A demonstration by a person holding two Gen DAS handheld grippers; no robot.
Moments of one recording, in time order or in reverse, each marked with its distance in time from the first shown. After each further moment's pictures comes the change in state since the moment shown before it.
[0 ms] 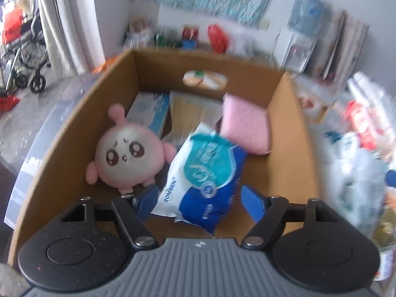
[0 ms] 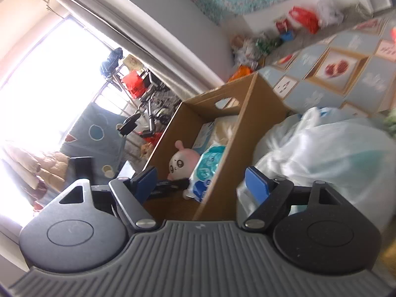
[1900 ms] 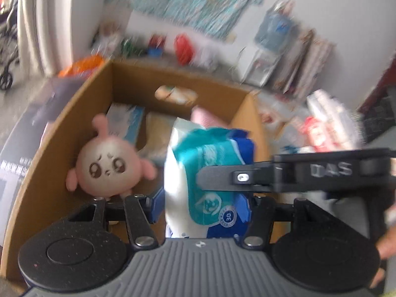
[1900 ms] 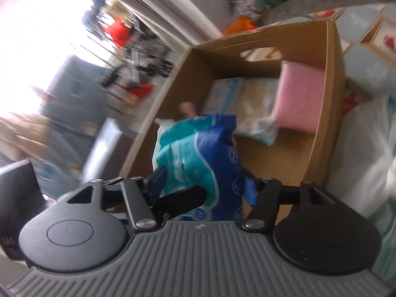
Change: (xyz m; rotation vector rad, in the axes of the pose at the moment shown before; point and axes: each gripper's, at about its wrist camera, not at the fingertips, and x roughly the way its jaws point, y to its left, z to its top) left arm 0.010 0.024 0.028 -0.036 0.019 -0.197; right arm 0.178 0.065 0.011 -0.039 0.285 -0.115
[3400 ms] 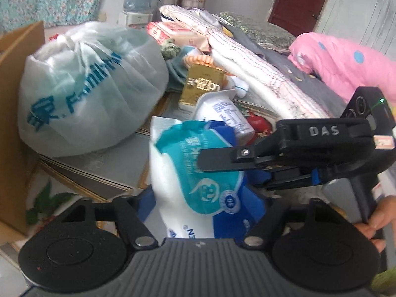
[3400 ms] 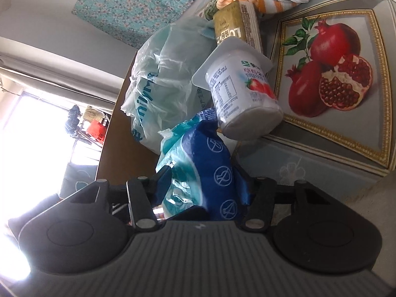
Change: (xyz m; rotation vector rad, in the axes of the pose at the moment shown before) left arm 0.039 -0.205 -0.234 0.459 0.054 -0.336; right arm -0.172 -0.212 -0.318 0.475 -0.392 0.068
